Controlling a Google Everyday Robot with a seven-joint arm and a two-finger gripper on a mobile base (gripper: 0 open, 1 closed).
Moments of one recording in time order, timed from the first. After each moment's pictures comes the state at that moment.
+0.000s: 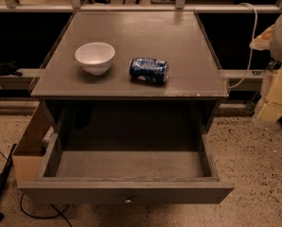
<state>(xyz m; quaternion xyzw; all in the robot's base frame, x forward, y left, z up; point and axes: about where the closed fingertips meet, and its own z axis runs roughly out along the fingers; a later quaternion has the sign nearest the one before) 0.438 -0.217 0.977 -0.60 0.78 -0.04 0.16</state>
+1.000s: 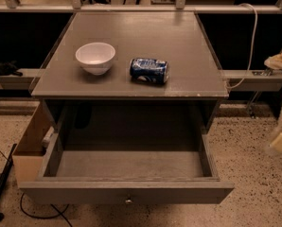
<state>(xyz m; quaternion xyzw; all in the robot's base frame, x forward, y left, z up) 0.399 -0.223 0.963 -0.59 0.78 -0.01 0.21</state>
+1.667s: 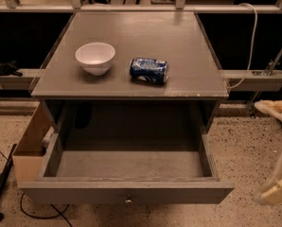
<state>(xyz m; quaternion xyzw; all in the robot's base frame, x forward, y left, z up) 0.347 -0.210 0.905 -0.56 0.77 0.09 0.29</state>
